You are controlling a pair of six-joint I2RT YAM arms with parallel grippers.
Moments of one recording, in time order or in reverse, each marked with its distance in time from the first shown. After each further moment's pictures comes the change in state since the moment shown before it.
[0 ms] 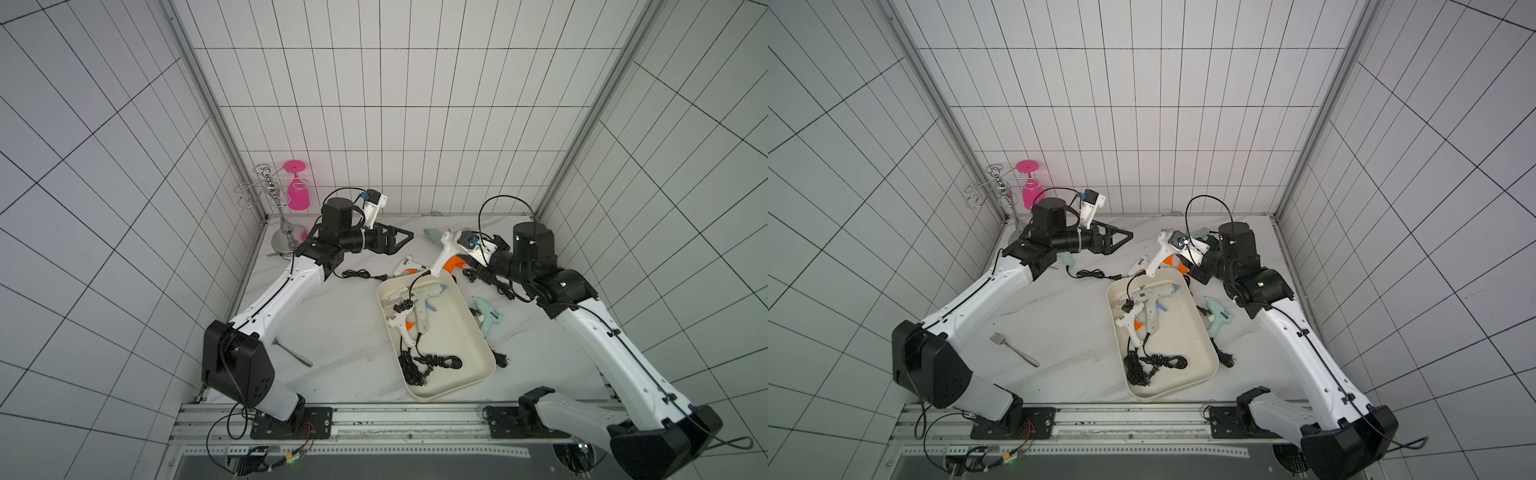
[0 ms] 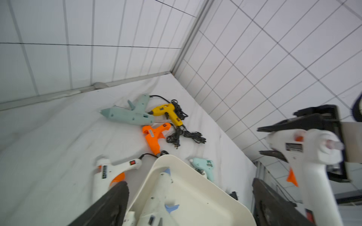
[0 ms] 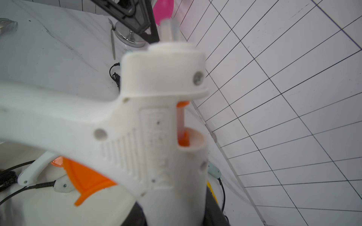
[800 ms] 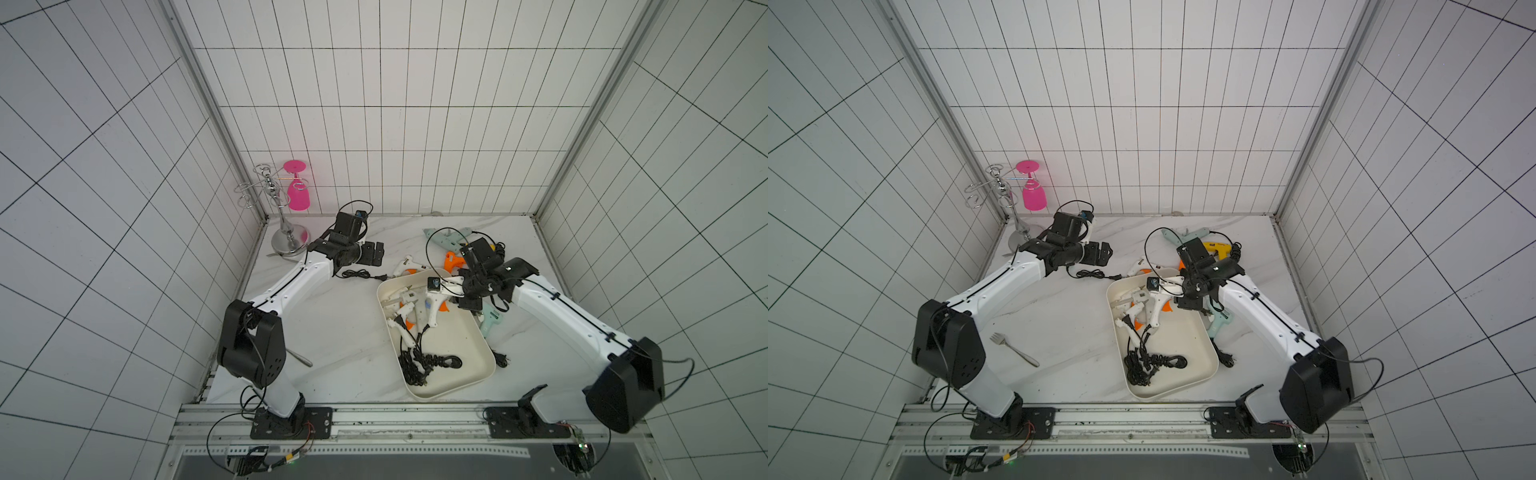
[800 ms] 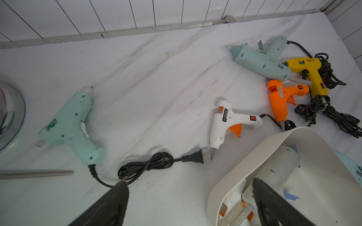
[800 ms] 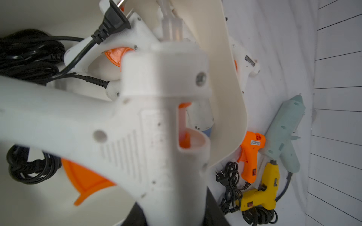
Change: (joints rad) left arm 0.020 0.126 -0.016 -0.264 -0.526 0.087; right arm 0.140 0.349 -0.020 -0.285 0.153 -0.303
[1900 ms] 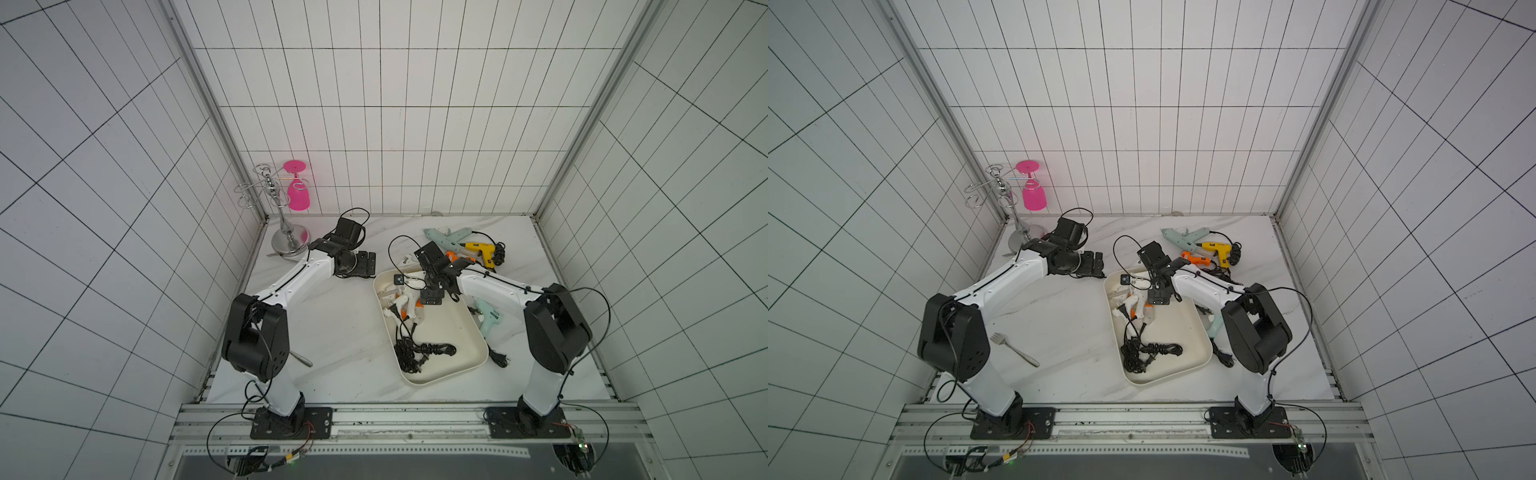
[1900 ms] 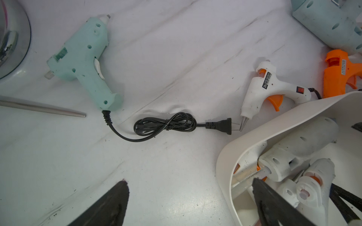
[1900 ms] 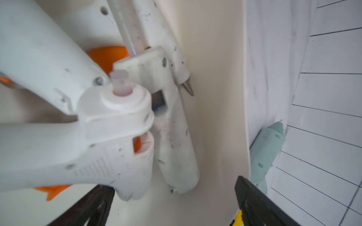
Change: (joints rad) left arm 0.013 0.040 -0.006 -0.184 -0.048 -0.122; right arm 0.113 0.329 0.082 0.380 0.303 0.045
